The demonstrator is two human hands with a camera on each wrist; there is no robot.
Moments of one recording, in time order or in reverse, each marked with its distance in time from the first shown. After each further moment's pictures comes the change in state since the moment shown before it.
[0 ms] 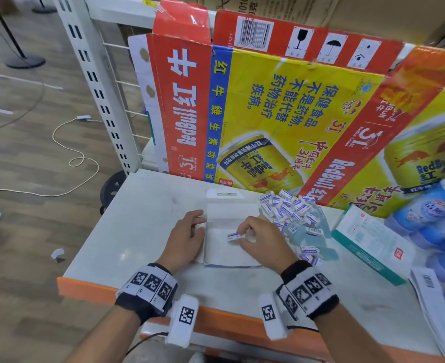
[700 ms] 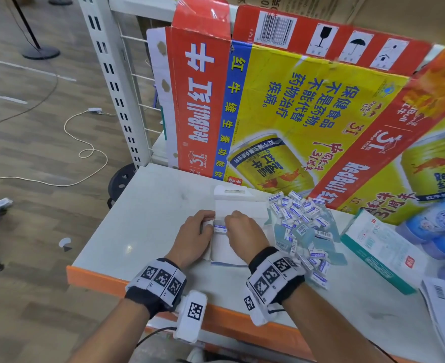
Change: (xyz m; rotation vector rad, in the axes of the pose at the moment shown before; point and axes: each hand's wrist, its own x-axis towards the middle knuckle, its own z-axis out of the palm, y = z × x) left_hand 0.001 0.001 0.003 0.014 0.004 -0.018; right_hand 0.035 -0.036 0.042 -0.541 -0.146 -0.111
